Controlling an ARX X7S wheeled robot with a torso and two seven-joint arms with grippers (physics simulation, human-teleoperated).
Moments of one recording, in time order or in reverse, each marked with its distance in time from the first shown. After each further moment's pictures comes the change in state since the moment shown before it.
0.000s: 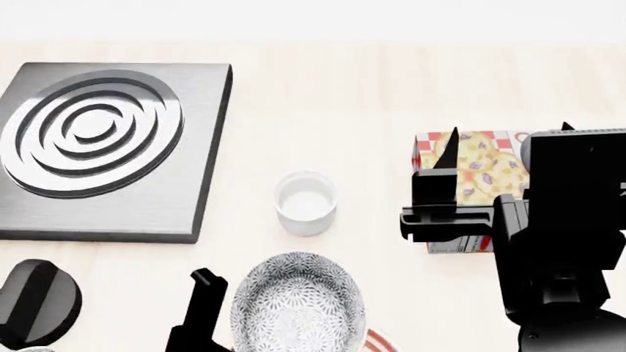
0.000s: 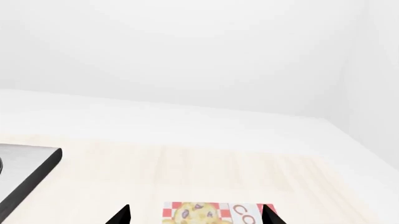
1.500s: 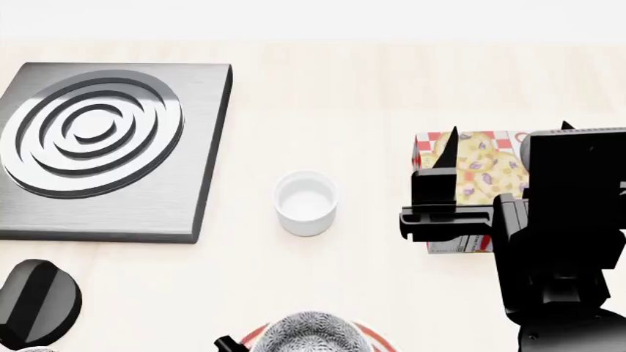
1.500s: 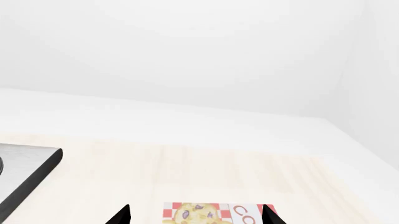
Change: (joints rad) left arm 0.142 0.048 0.135 -0.022 0.080 -0.007 -0.127; right arm 0.004 0.012 -0.007 0.001 0.024 -0.004 0.019
